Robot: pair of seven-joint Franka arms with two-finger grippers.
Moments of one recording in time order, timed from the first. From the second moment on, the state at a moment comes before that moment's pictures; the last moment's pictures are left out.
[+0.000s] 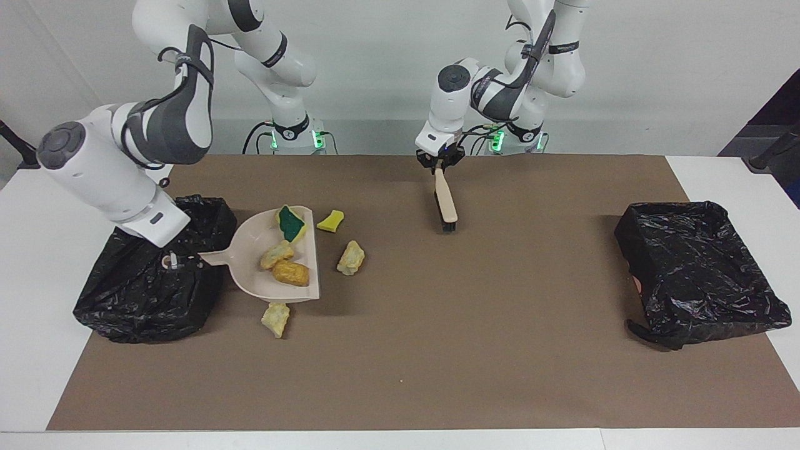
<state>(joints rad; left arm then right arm) -0.85 -0.16 -0.03 -2.47 -0.15 2.22 -0.82 -0.41 0.39 0.24 -1.43 0.04 1.73 -1.93</state>
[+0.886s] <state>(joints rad) -0.72 -0.12 -0.01 -2.45 -0.14 2.26 -0.77 -0.61 0.36 0.09 -1.41 -0.01 1.87 -2.04</state>
